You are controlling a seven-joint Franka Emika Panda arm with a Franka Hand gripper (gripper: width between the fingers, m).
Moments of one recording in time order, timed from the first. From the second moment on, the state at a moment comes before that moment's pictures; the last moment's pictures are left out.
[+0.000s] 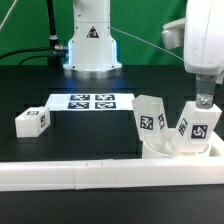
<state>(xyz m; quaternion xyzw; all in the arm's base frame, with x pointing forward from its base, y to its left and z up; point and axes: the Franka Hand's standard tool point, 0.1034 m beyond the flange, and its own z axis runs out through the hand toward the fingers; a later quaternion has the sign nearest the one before) 0.655 0.110 0.106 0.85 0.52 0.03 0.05</state>
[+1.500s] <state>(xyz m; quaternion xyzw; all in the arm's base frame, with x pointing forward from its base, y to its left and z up) 0.654 0.105 0.073 0.75 0.66 -0.04 0.05</state>
